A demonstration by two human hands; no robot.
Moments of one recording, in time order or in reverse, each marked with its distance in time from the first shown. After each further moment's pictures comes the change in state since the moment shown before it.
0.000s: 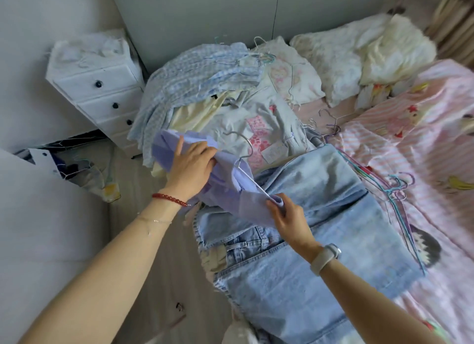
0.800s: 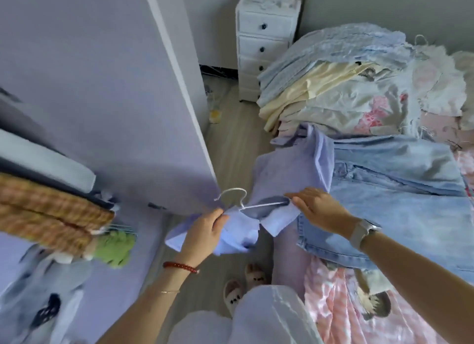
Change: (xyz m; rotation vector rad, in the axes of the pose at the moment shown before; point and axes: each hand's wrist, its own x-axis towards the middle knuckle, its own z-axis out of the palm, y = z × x) left_hand -0.503 0.101 -0.029 -0.554 0.149 -0.874; right_hand -0.218 -0.062 0.062 -0.557 -0.652 -0.843
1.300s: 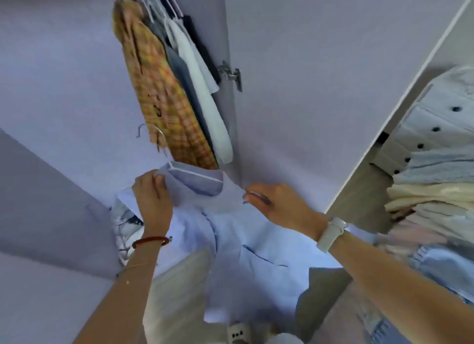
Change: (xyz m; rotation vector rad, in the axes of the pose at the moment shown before) left_hand -0.131 -0.082 -0.196 0.134 1.278 -0.501; right_hand 0.138 -0.268 0.003 0.253 -0.113 -0.767
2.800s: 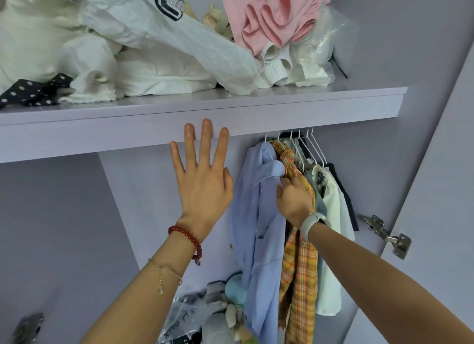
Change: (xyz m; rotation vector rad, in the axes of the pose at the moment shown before) left_hand 0.334 -0.009 -0.149 0.609 0.540 0.565; right_hand 0.443 -0.123 0.075 -0.260 0.239 0.187
